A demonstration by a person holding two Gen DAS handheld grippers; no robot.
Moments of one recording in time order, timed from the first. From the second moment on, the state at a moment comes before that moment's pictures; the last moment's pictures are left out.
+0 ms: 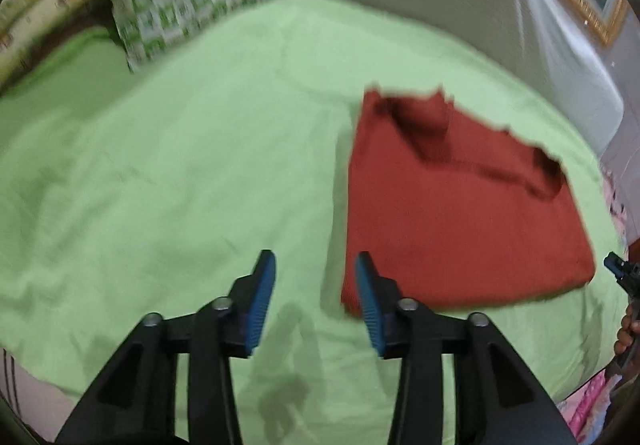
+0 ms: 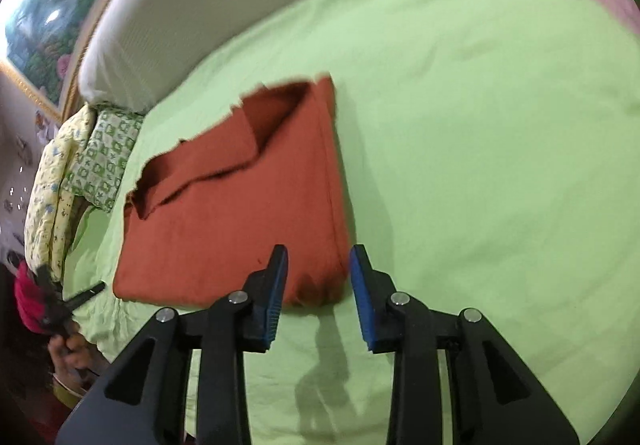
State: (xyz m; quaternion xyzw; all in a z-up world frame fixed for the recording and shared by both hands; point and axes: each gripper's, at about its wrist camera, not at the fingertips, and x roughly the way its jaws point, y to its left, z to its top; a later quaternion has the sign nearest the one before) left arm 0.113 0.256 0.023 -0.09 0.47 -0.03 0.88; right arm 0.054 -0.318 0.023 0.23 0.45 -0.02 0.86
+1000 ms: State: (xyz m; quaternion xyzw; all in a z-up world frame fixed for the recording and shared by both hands) left arm 0.256 0.232 0.023 -0.14 0.48 0.00 0.86; right arm 0.214 -0.268 0.048 0.21 0.40 0.08 0.89
